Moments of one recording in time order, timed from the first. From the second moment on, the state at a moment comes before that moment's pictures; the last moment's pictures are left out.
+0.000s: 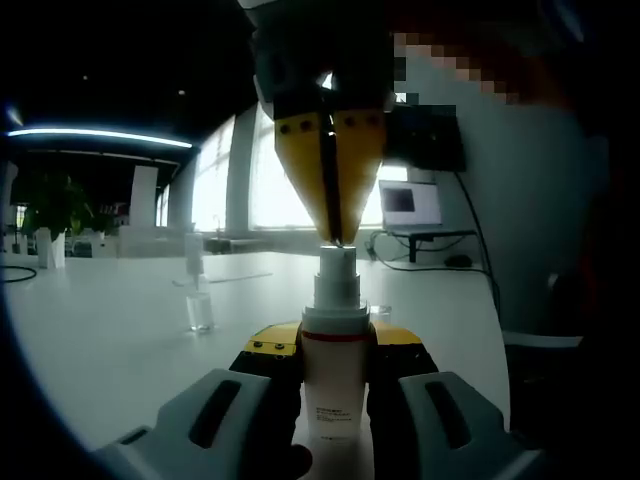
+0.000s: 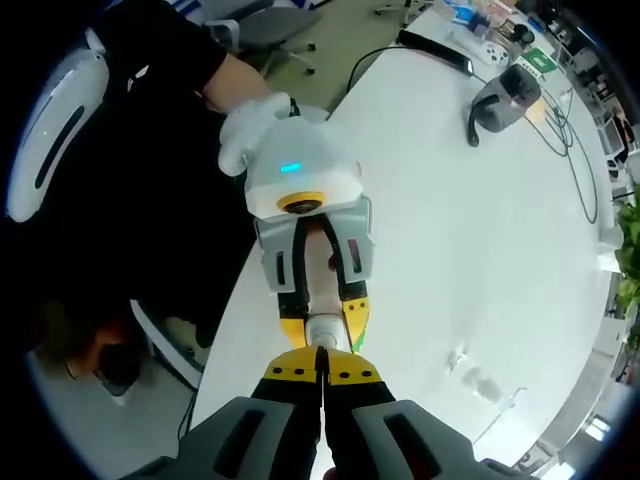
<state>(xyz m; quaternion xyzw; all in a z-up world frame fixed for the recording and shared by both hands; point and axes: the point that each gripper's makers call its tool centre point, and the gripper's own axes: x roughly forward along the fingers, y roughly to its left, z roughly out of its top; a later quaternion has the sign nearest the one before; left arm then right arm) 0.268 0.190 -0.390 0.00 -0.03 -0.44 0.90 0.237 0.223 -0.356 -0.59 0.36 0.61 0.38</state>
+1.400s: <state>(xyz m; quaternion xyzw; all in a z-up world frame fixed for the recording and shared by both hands) 0.267 0.190 -0.390 0.00 -0.03 -0.43 0.90 0.237 0.224 -0.356 -0.60 0.36 0.61 0.38</state>
